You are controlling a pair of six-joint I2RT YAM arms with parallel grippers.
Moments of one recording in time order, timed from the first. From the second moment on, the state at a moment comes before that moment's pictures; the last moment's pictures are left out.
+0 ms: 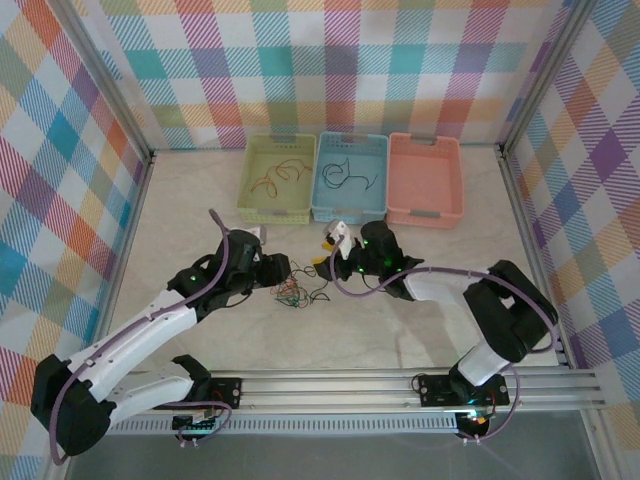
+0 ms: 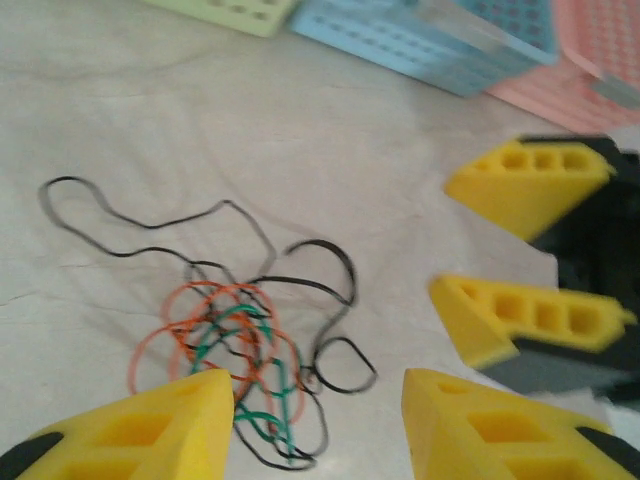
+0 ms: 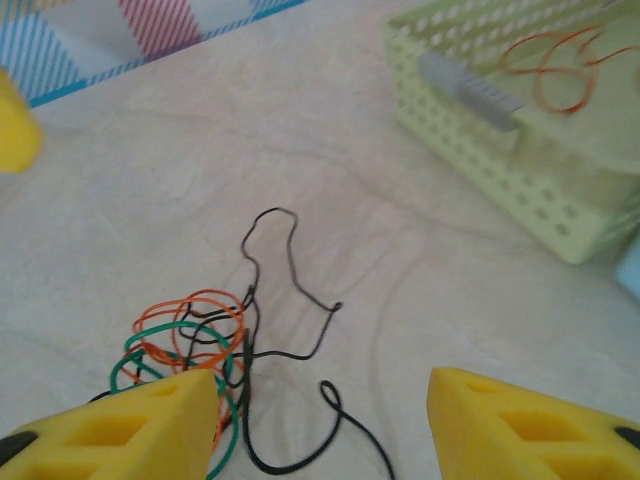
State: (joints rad) left arm -0.61 1.02 0.76 -0.50 -0.01 -0.73; right arm 0.70 1.61 0.74 0.41 -0.43 -0.05
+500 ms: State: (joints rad) left arm -0.44 1.02 0.63 -0.36 0.10 -0.79; right arm 0.77 1.76 0.89 0.21 -0.50 -0.18
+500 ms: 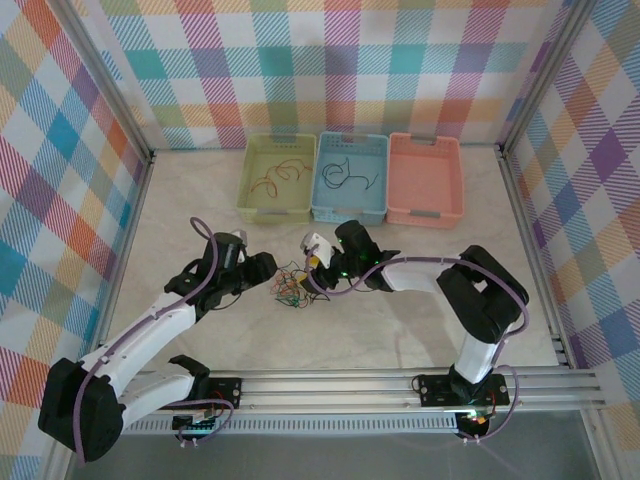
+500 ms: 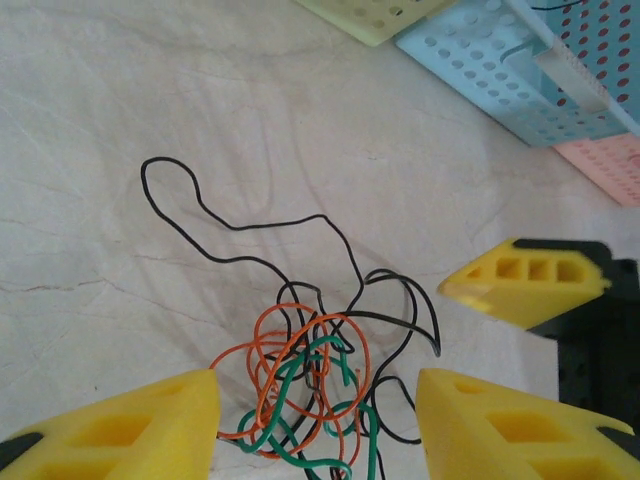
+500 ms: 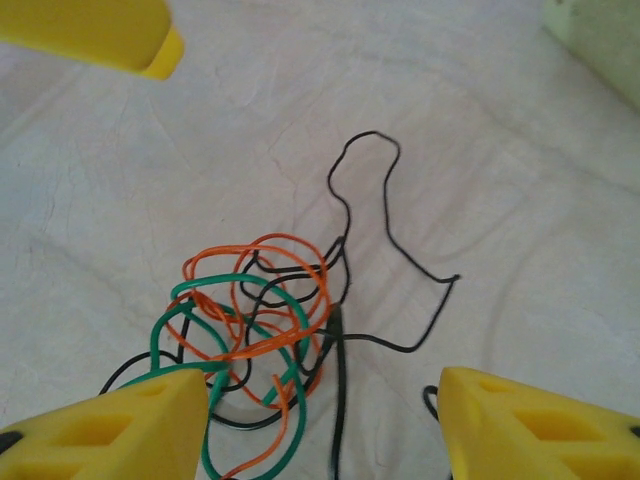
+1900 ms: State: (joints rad) left arm -0.43 1.14 0.53 -0.14 0.37 -0.88; right arm 0.79 1.54 0.62 0.53 -0.28 -0.25
